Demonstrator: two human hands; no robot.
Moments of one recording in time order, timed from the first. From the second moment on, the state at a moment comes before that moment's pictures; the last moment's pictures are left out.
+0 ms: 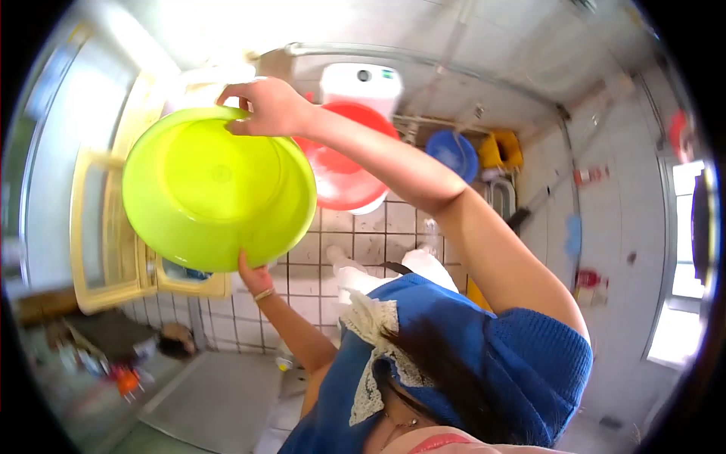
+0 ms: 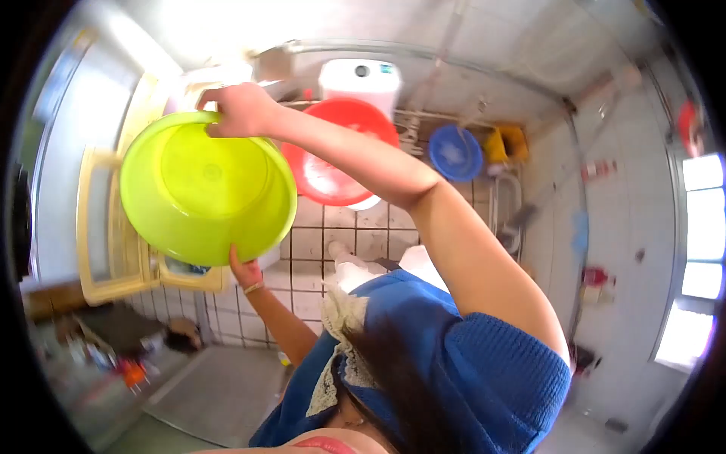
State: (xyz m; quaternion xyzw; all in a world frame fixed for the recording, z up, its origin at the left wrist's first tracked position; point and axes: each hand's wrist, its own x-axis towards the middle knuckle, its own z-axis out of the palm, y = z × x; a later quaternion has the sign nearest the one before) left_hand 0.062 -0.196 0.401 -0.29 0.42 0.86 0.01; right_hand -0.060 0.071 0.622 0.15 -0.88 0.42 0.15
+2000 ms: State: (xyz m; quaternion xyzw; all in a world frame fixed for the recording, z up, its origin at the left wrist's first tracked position) left_hand 0.079 0.784 -0.388 0.78 0.61 0.09 0.10; right_hand 0.505 0.772 -0.115 -0.68 -0.55 0.45 0.17
